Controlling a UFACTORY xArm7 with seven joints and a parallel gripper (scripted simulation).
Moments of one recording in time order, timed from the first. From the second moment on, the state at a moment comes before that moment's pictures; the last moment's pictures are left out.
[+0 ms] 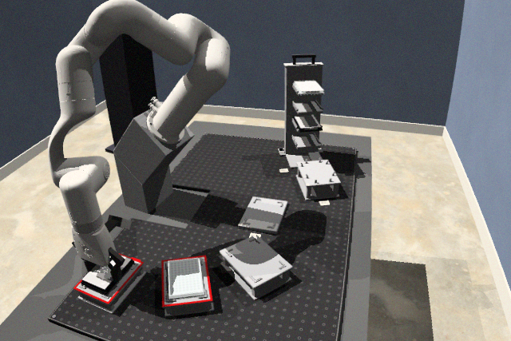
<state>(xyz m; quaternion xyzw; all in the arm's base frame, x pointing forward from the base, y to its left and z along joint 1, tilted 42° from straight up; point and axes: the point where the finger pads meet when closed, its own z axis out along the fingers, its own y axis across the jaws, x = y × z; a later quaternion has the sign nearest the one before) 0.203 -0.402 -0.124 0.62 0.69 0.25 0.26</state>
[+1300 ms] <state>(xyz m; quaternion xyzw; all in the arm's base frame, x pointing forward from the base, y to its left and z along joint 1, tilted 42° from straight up) 0.209 -0.402 -0.129 0.62 0.69 0.25 0.26</state>
